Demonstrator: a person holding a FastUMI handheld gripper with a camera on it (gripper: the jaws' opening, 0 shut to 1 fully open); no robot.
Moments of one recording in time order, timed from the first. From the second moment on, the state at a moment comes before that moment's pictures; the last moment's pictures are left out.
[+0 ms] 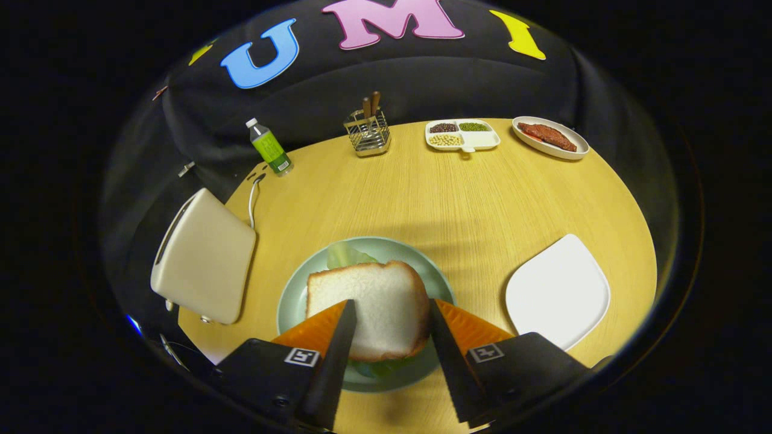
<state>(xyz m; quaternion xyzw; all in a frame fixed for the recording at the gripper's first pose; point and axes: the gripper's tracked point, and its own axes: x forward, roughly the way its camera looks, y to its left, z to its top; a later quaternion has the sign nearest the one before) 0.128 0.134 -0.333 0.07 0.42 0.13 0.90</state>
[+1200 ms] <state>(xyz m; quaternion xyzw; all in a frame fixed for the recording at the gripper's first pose) 0.047 0.020 -0.051 -0.03 0.07 0.04 1.00</state>
